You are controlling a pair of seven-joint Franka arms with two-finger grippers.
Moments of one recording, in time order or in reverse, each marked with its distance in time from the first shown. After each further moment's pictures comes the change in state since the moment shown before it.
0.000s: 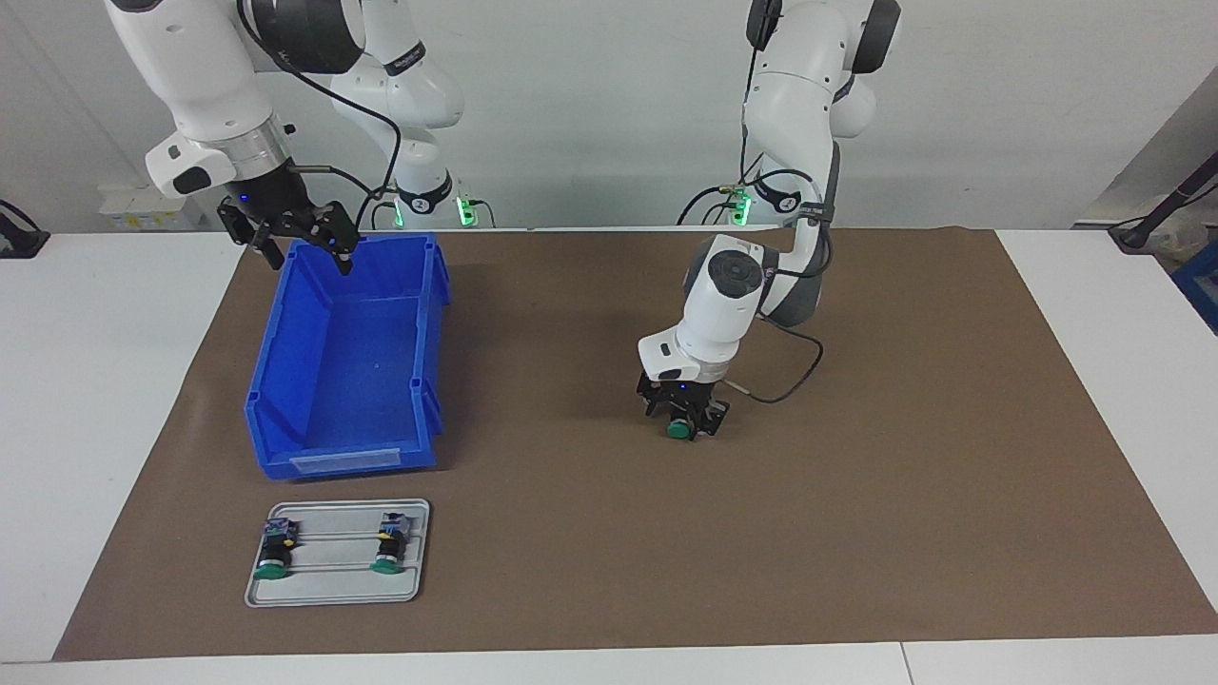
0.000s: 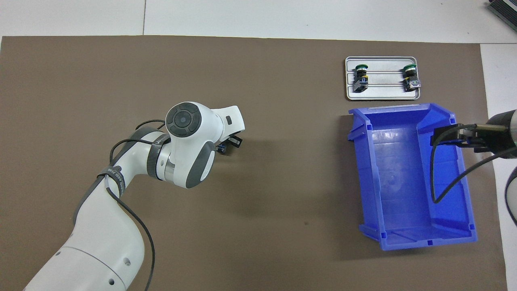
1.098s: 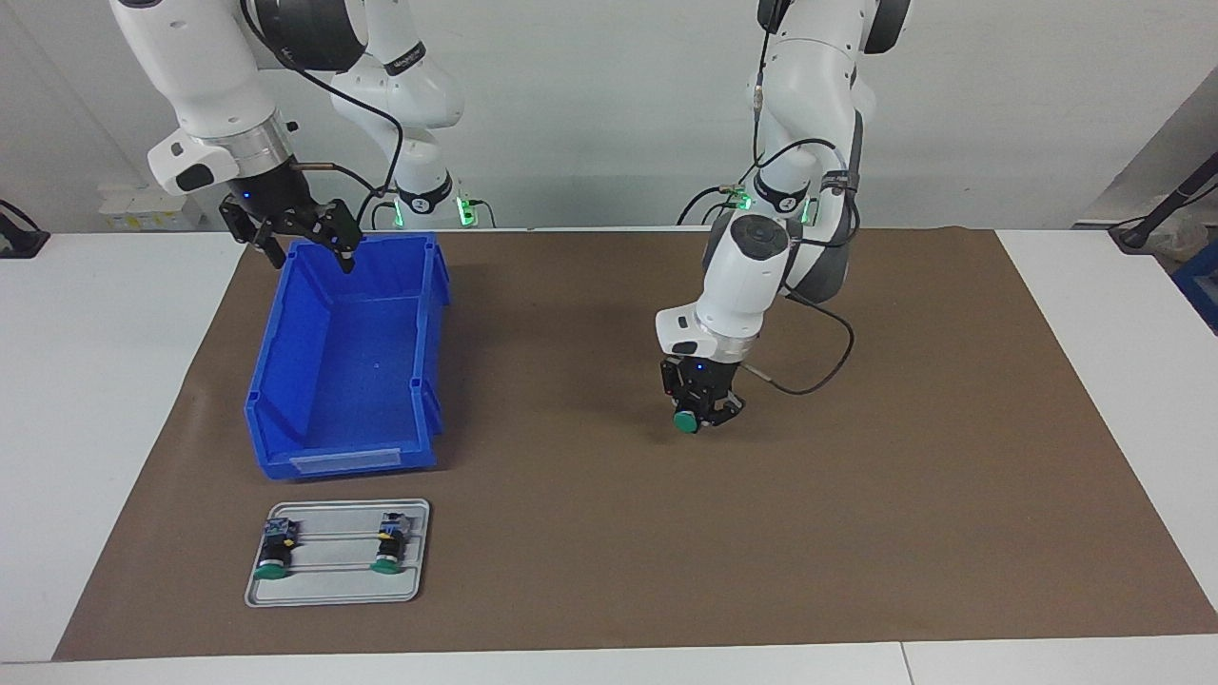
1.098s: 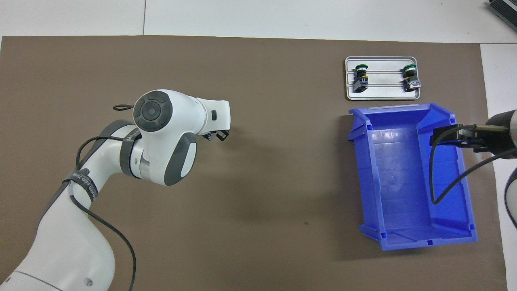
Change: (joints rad) left arm 0.057 -0.111 0.000 0.003 -0.350 -0.015 0.665; right arm 0.002 -0.004 0.005 0.001 0.000 0.000 0.000
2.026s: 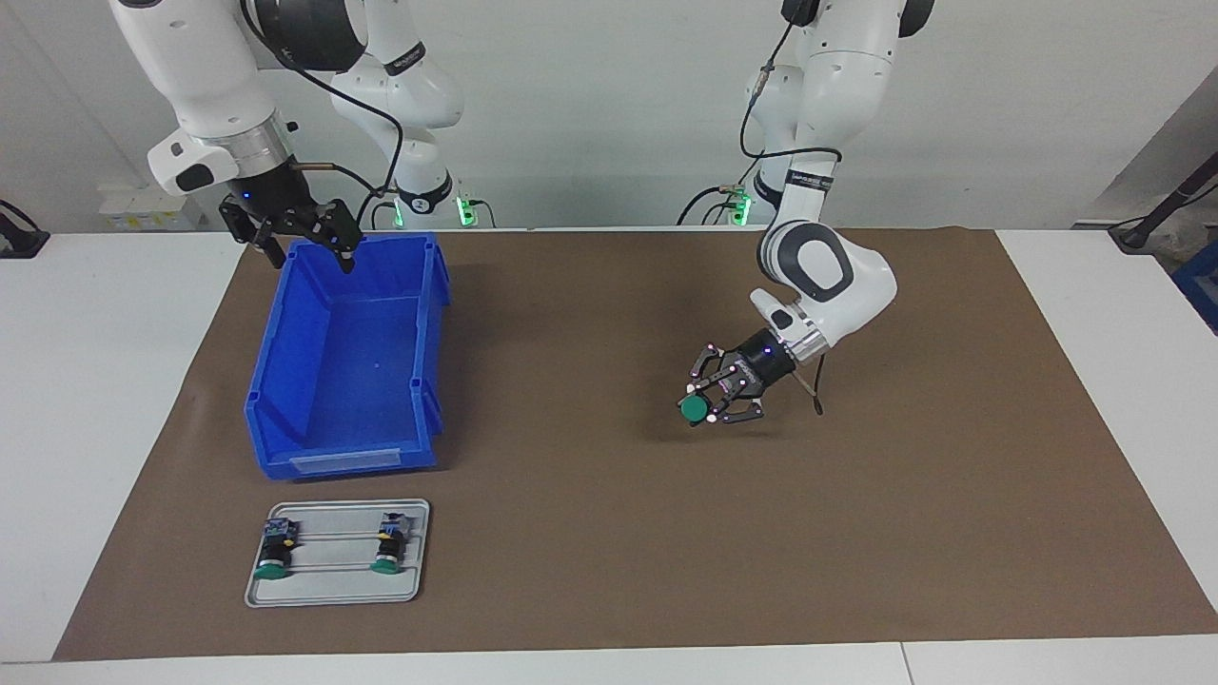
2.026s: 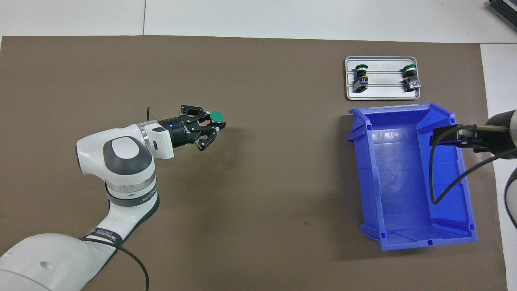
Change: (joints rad) left arm 0.146 -0.058 0.007 -0.246 -1.244 -0.089 1.356; right arm 0.000 0.000 0.000 0.000 0.000 0.000 0.000
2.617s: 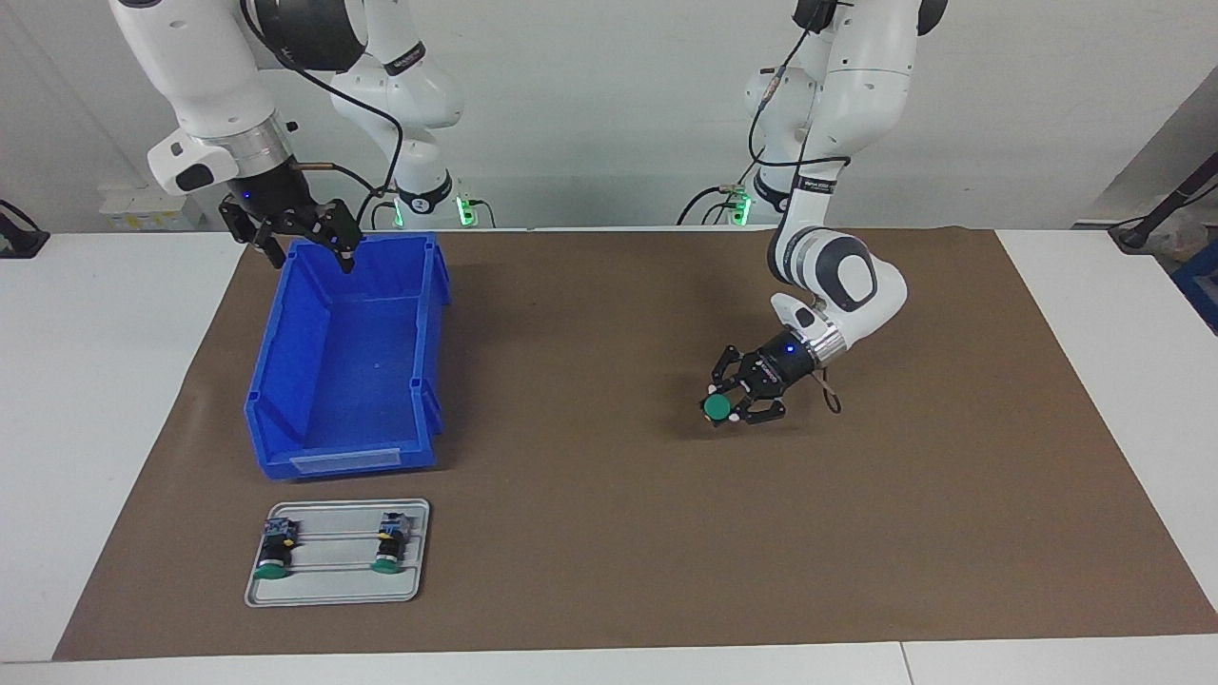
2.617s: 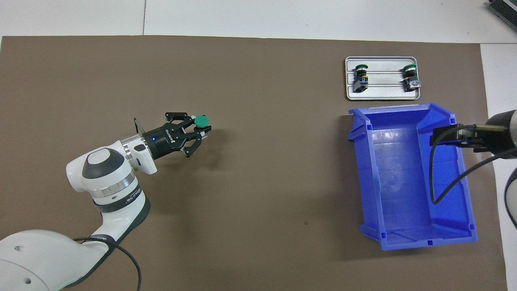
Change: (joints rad) left arm 0.084 0.001 0.000 -0.161 -0.230 -0.141 0.439; right arm 0.000 0.000 0.000 0.000 0.000 0.000 0.000
